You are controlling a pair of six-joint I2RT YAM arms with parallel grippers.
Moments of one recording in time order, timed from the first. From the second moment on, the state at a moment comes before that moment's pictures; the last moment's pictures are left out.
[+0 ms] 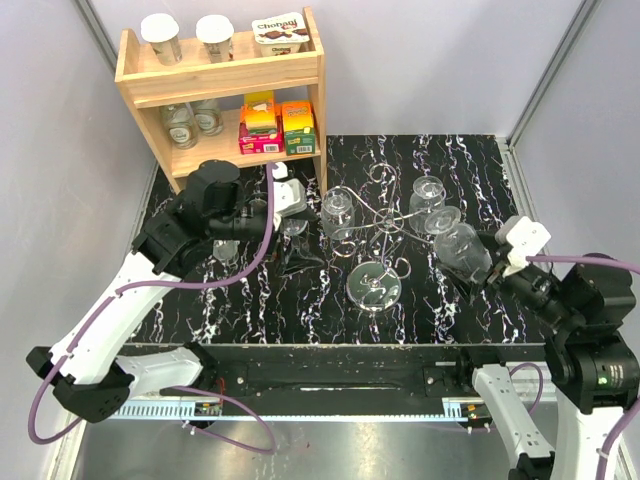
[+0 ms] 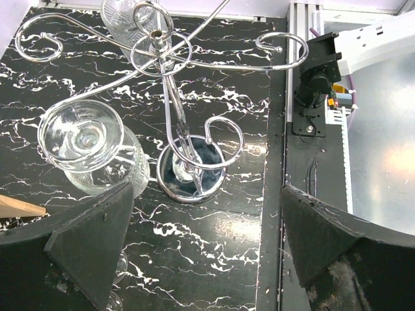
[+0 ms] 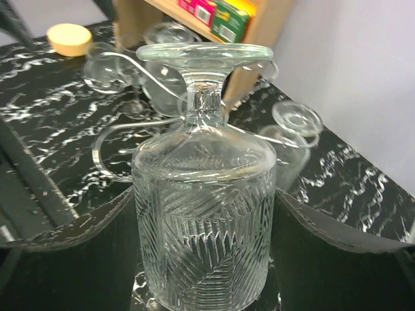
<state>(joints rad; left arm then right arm) -0.68 1.12 1.44 -0.71 0.72 0.29 0.06 0.57 1.31 -0.88 -0.66 -0.31</state>
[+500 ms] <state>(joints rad) -0.61 1.11 1.43 -0.71 0.73 0.33 0.07 0.51 1.21 -0.93 -1.12 -0.31</state>
